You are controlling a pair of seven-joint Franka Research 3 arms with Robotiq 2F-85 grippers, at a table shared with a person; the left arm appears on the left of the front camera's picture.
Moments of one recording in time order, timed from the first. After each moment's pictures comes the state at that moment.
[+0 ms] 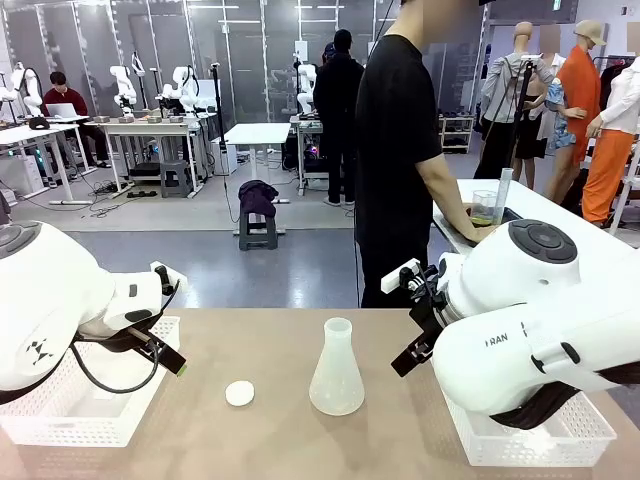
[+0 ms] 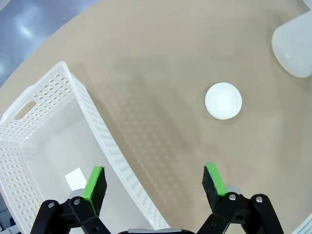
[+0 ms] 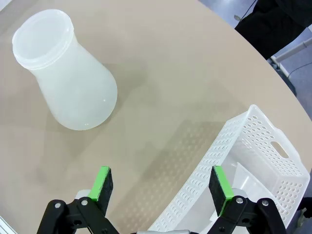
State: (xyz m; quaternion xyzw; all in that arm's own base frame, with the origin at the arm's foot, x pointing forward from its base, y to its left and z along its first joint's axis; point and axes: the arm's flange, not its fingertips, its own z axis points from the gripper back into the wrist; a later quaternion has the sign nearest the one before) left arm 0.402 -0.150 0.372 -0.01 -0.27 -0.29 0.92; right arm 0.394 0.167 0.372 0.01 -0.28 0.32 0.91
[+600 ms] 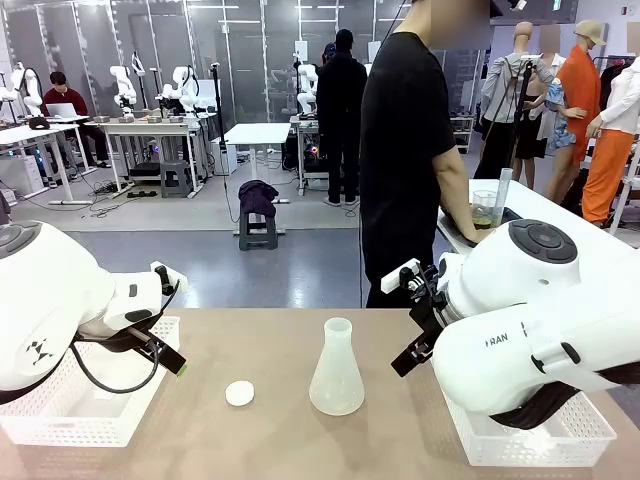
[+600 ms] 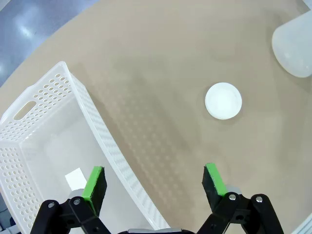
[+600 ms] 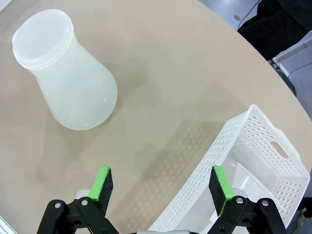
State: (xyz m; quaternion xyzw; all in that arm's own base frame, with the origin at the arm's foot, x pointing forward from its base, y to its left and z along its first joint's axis) left arm 0.402 -0.150 0.372 -0.01 -0.27 -0.29 0.92; right arm 0.394 0.167 0.372 0.01 -0.28 0.32 0.91
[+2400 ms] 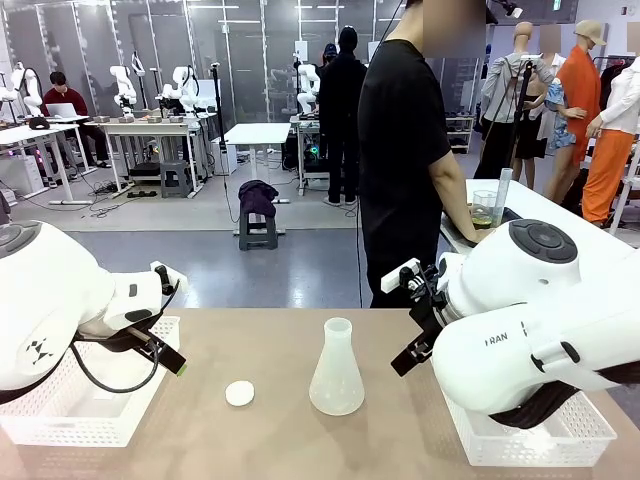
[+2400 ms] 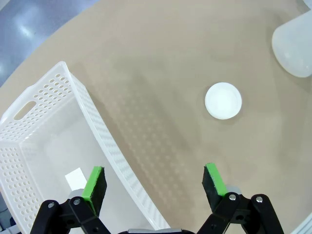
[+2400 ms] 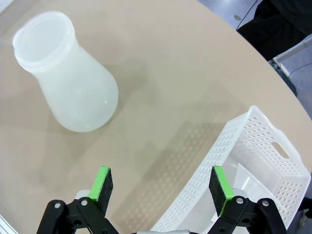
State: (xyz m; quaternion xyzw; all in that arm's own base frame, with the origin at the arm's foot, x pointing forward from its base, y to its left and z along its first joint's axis) left arm 0.401 -0.150 0.375 -0.01 -0.27 -0.29 0.92; right arm 0.392 0.170 0.377 0.02 -0.28 0.32 0.91
